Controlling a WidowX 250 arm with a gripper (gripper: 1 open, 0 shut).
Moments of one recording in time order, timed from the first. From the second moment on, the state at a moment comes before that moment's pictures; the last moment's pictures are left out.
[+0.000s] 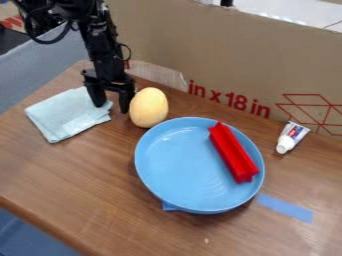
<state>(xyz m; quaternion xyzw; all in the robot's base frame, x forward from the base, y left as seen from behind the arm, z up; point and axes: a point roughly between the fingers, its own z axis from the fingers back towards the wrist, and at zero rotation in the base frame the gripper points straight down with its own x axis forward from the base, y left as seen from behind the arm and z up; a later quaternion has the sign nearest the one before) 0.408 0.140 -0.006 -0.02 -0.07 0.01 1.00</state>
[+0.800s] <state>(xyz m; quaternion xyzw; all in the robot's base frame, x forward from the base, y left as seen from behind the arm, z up) 0.431 0.145 -0.011 -0.02 -0.07 0.01 1.00</state>
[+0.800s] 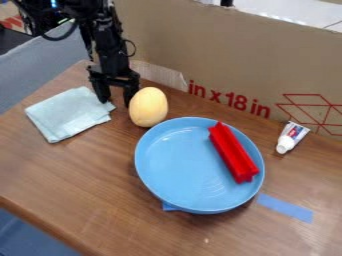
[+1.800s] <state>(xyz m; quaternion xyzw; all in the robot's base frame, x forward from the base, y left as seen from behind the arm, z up) 0.416 0.146 -0.012 -0.04 -0.05 0.01 1.00</state>
